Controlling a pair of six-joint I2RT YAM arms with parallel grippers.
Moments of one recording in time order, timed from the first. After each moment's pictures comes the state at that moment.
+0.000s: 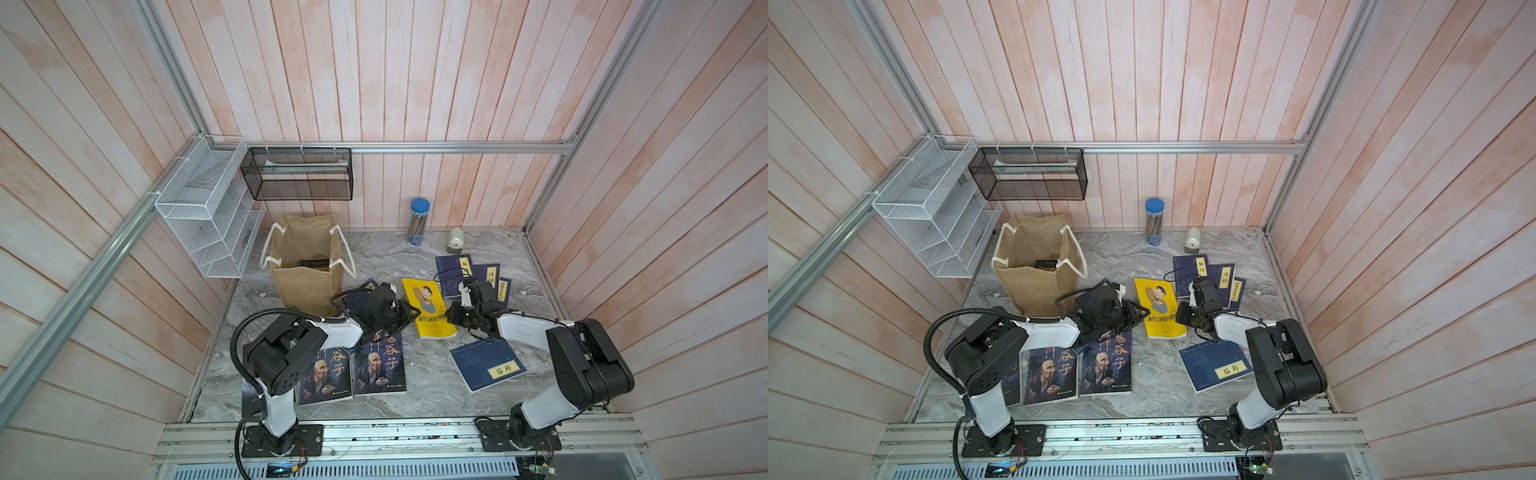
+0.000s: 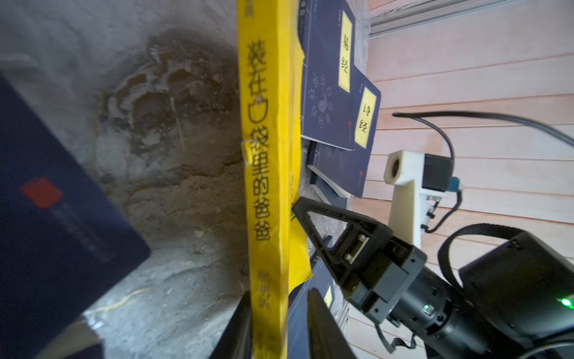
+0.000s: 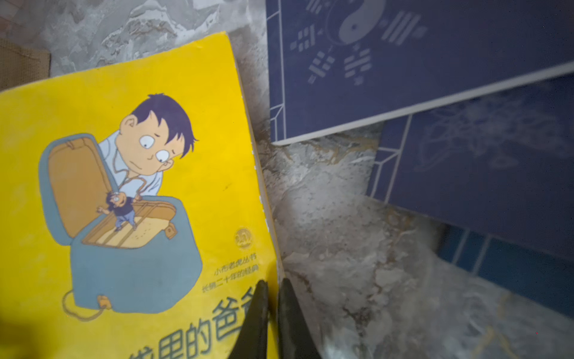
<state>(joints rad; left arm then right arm) -0.75 1.84 0.90 0.43 0.33 -1.20 0.32 1.58 0.67 0.01 -0.24 0.52</state>
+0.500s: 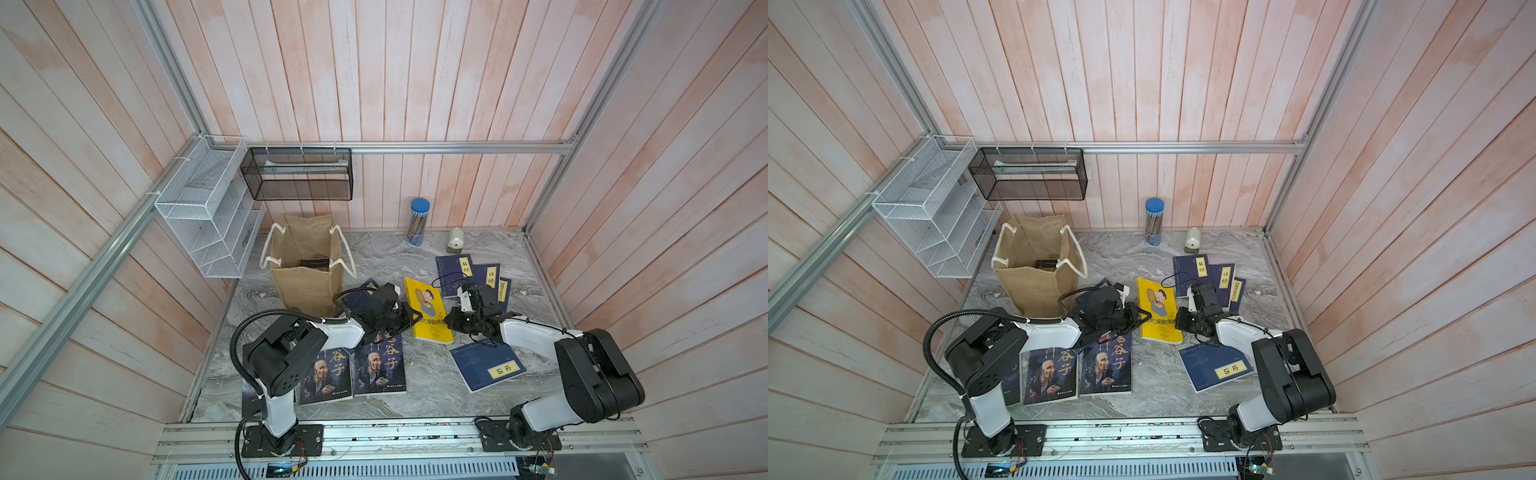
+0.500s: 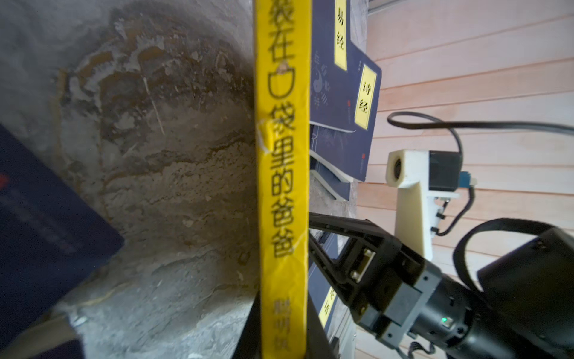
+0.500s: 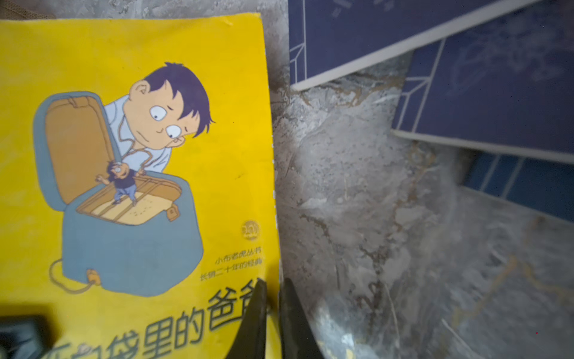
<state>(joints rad) -0.75 1.83 0.92 0.35 0.35 -1.12 0.34 1.47 0.64 -0.10 -0.26 0.53</state>
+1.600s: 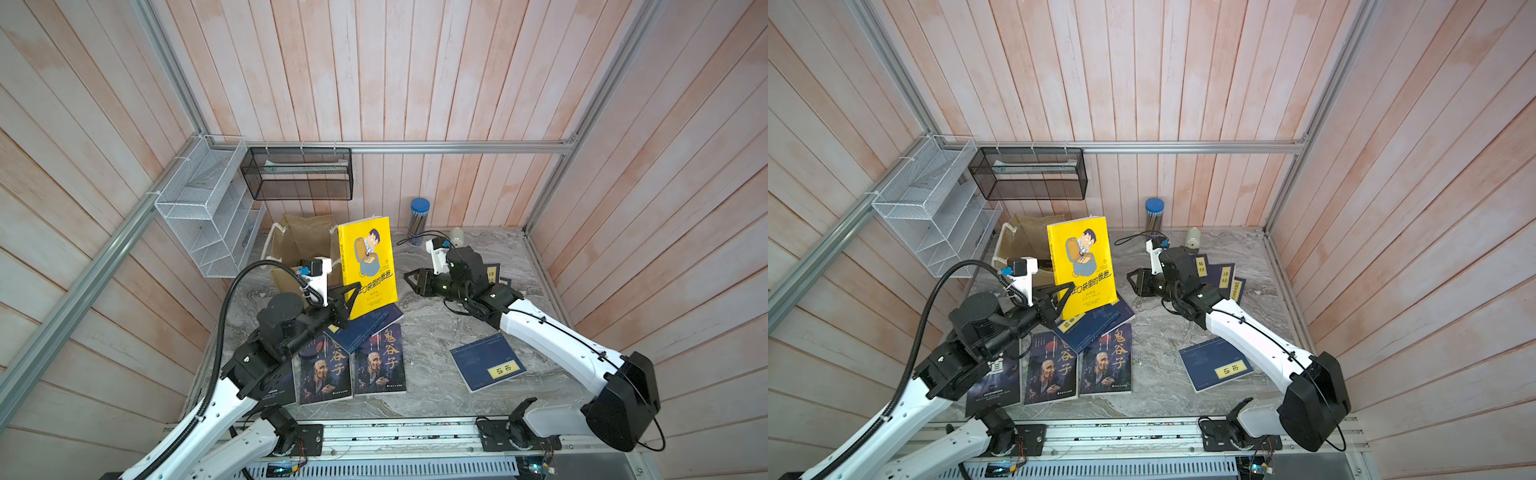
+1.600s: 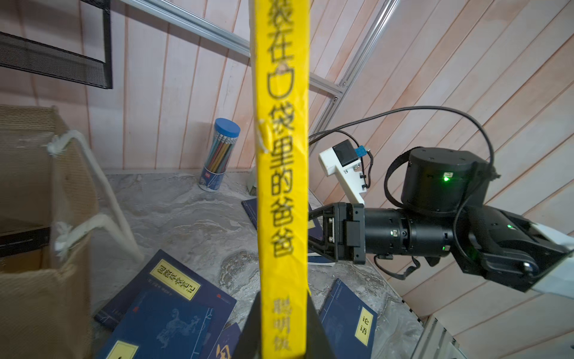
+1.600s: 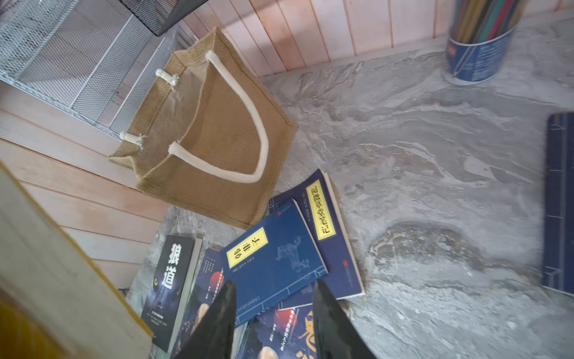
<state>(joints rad) -0.67 0.72 0.89 -0.29 0.00 -0.40 0.68 1.40 1.15 -0.23 -0.17 0.58</state>
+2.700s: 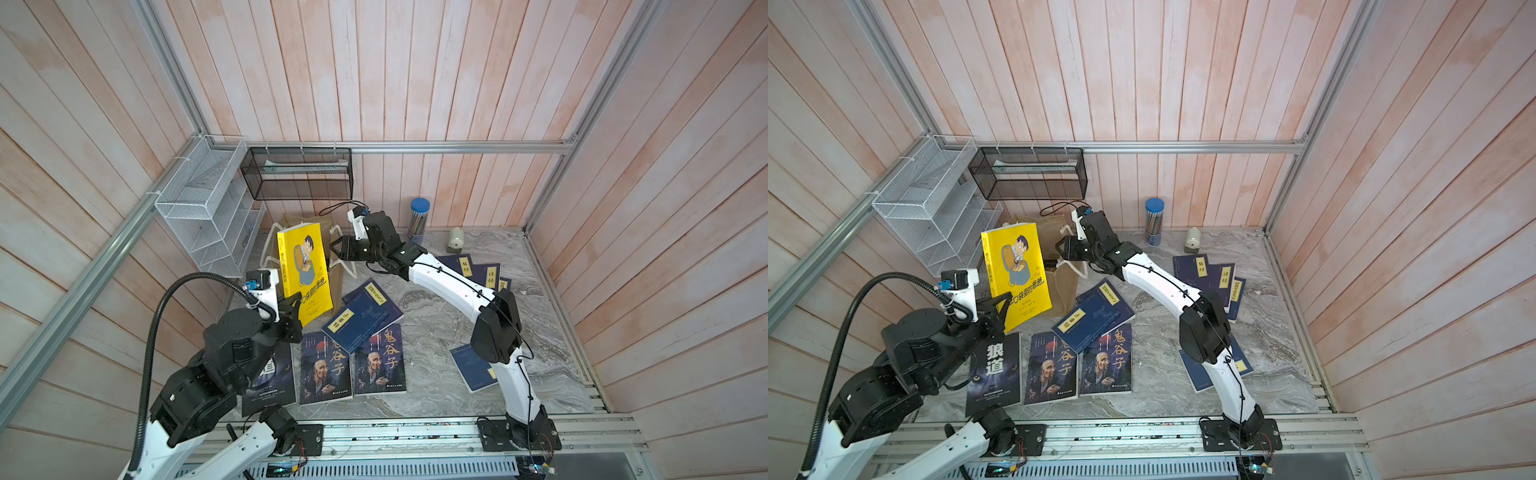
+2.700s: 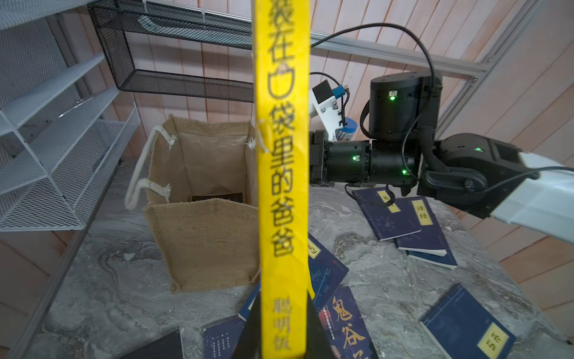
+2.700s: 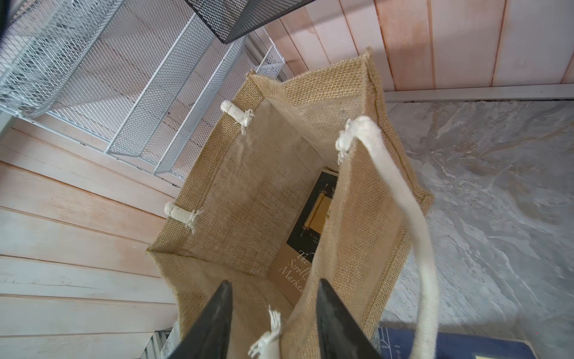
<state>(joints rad) -0.67 0.69 1.21 -0.87 -0.41 -0.27 0.82 2.22 2.13 -0.31 -0.24 0.64</state>
